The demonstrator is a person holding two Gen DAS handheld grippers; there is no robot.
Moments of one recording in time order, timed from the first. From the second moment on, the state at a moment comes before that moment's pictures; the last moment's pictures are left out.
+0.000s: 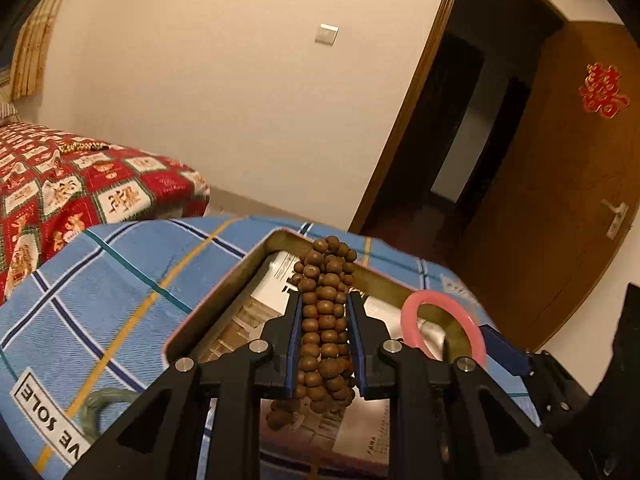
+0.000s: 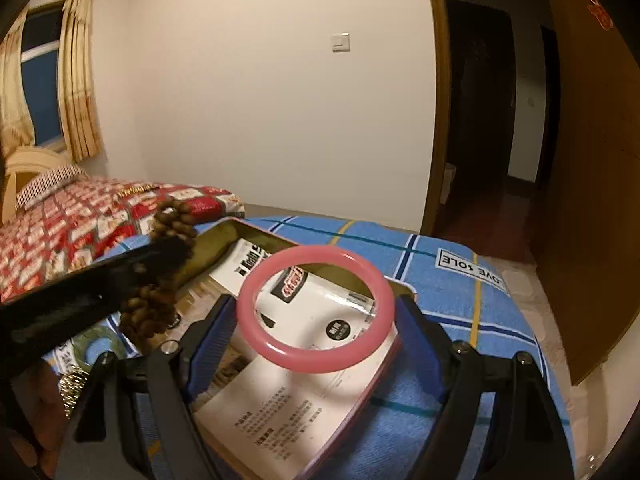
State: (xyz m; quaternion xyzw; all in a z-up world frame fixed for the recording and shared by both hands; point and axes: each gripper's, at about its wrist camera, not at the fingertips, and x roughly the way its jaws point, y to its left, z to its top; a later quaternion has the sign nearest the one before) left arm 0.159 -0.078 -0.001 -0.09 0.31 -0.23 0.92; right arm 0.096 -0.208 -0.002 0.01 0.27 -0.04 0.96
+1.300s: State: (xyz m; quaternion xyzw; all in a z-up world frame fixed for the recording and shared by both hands) left arm 0.127 -0.063 -0.005 -0.06 0.27 -0.14 0.95; right arm 0.090 -0.269 -0.002 0.14 0.24 -0.13 0.95
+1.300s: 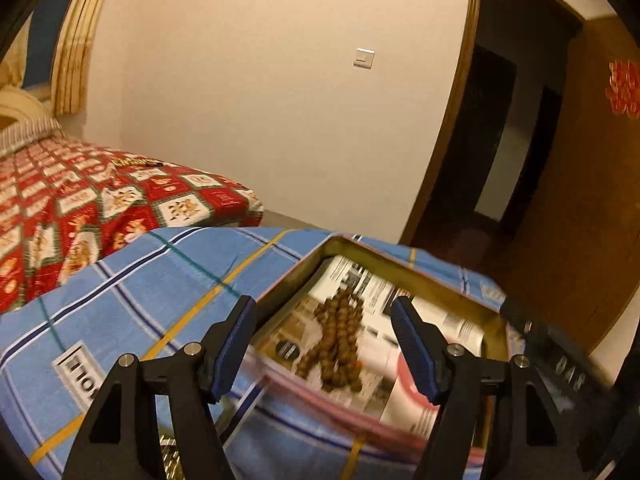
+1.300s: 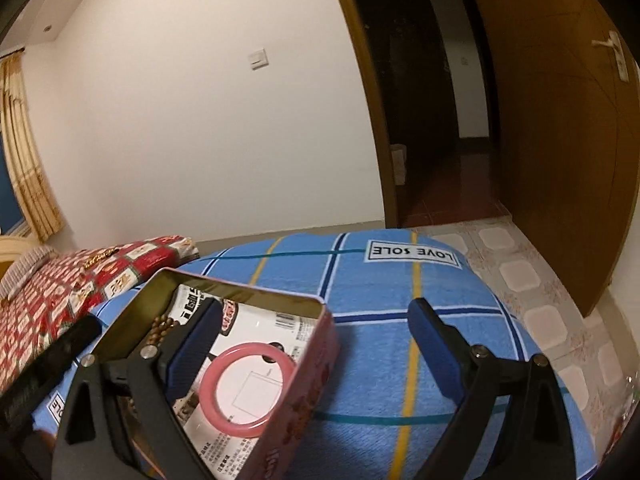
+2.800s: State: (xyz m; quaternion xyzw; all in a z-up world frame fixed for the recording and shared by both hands) left arm 0.032 -0.043 -0.009 0.01 0.24 -0.12 0.96; right arm 0.027 -0.200 0.006 0.06 0.20 -0.08 0.98
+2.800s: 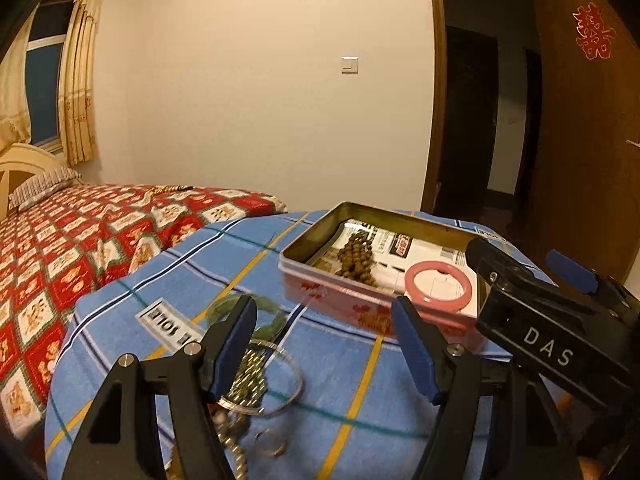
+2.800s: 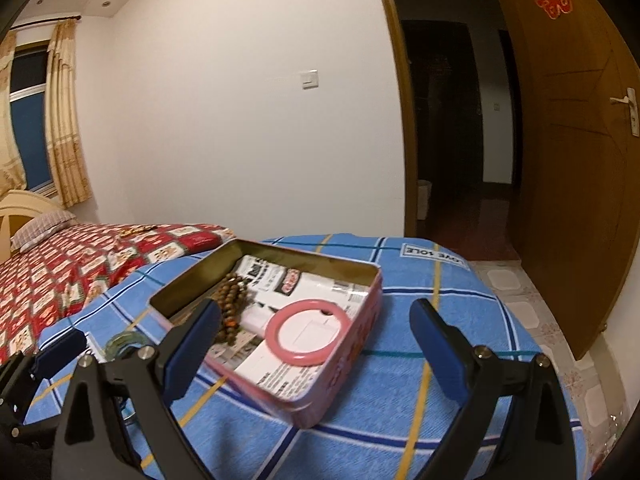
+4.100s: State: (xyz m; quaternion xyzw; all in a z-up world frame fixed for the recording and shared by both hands) left arm 0.003 0.086 -0.028 0.06 0.34 -0.14 0.93; right arm 0.072 -0.070 -0.045 -0.01 0.40 0.22 0.89
